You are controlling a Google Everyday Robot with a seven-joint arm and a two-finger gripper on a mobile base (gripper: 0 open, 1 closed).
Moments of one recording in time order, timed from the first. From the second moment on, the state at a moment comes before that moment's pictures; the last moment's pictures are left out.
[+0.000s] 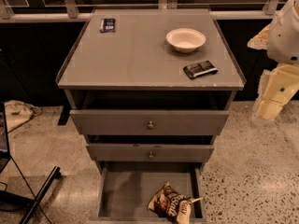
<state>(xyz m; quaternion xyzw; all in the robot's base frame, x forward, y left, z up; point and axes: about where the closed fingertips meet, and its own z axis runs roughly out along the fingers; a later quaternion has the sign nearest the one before) 0.438 -0.217 0.976 -0.60 0.78 -0.03 0.16</state>
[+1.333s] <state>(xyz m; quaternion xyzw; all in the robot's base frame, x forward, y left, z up) 0.393 -0.221 0.857 -0.44 0.86 0.10 0.25</state>
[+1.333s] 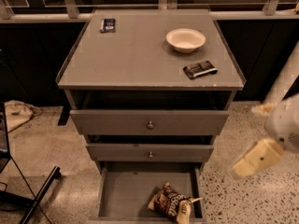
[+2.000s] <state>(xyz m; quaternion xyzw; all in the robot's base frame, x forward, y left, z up) 0.380 -0.217 0.778 -0.36 0.88 0.15 0.27</state>
